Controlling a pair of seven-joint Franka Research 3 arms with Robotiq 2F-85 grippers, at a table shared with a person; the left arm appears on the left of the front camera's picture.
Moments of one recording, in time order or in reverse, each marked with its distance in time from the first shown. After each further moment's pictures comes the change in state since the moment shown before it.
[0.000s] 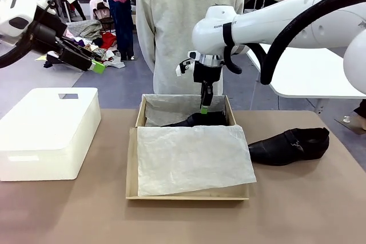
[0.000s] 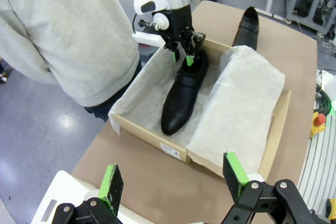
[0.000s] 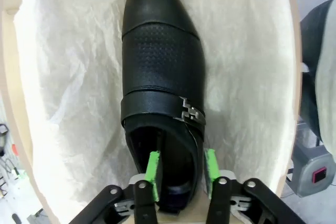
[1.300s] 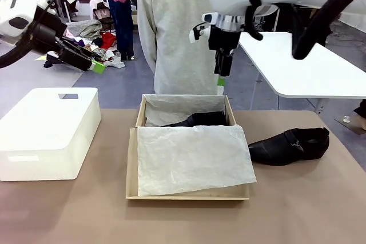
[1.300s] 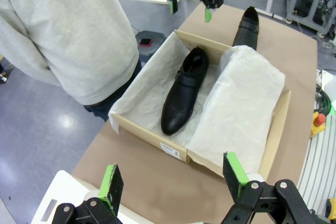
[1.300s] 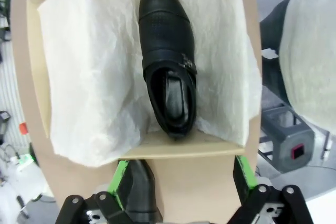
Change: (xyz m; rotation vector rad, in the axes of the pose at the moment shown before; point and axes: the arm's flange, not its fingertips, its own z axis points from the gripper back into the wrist) left arm 0.000 0.000 0.000 0.000 0.000 0.000; right arm -0.037 0.043 0.122 -0.120 0.004 0.003
